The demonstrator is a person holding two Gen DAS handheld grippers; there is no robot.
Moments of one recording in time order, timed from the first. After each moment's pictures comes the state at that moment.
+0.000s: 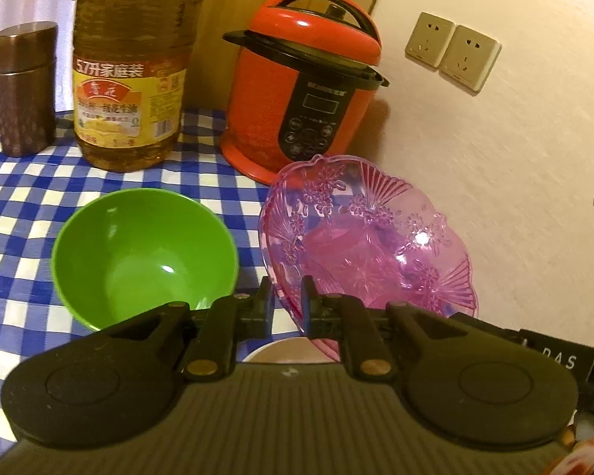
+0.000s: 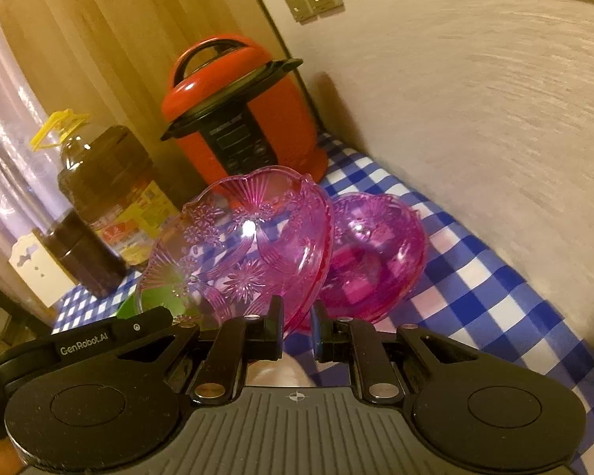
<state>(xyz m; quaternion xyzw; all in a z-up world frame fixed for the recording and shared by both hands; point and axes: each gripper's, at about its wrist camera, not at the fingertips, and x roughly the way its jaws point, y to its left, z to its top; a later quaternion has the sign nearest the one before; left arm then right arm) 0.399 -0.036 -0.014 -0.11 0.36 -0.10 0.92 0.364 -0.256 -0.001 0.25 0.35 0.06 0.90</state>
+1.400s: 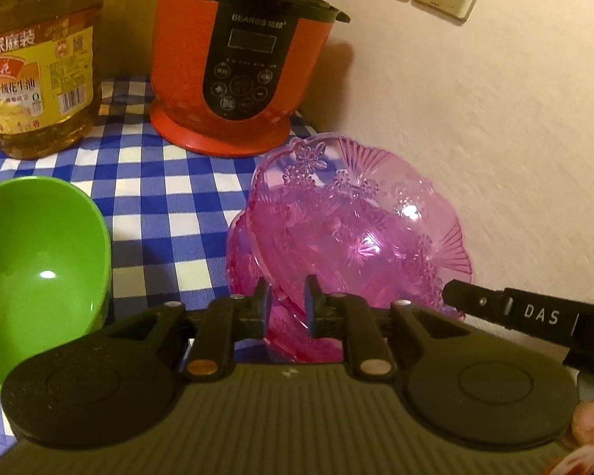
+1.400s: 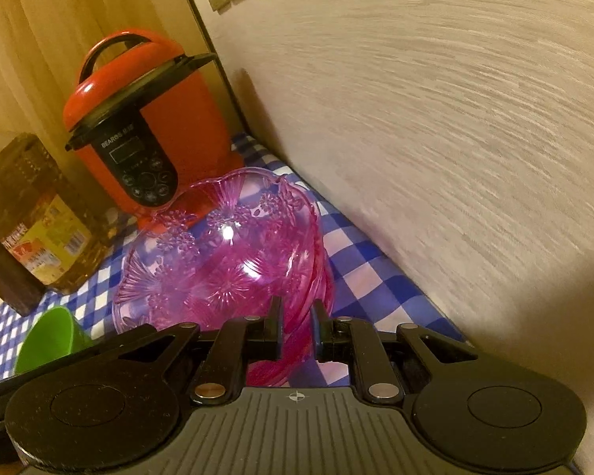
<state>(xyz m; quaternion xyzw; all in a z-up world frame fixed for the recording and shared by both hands) 0.458 -0.102 -0.059 -0.08 0.40 -0.15 0.90 0.426 -0.309 -0.039 0.22 0.38 -0.02 0.90</state>
